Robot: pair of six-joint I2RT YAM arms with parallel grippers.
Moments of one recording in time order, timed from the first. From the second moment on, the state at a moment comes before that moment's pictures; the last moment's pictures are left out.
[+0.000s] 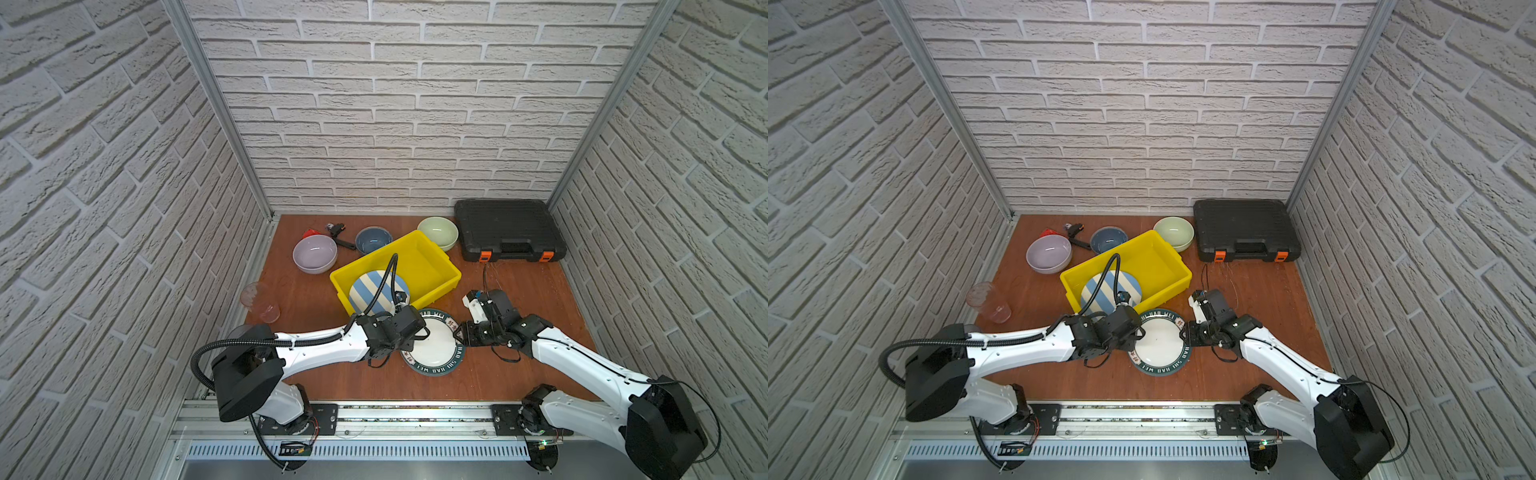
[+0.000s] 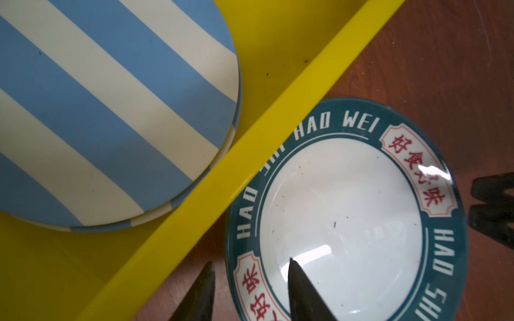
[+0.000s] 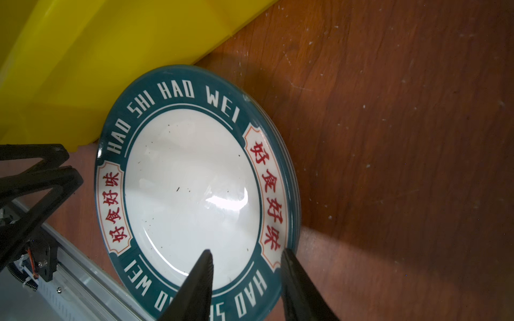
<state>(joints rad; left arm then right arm) -1.10 1.46 0.85 -0.43 -0.30 -0.82 0.46 1.11 0.57 -0.53 -0.22 0.48</state>
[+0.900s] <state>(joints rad) -1.11 1.54 0.87 -0.43 -0.30 -0.83 0.45 1.08 0.55 -0.57 -0.12 0.49</state>
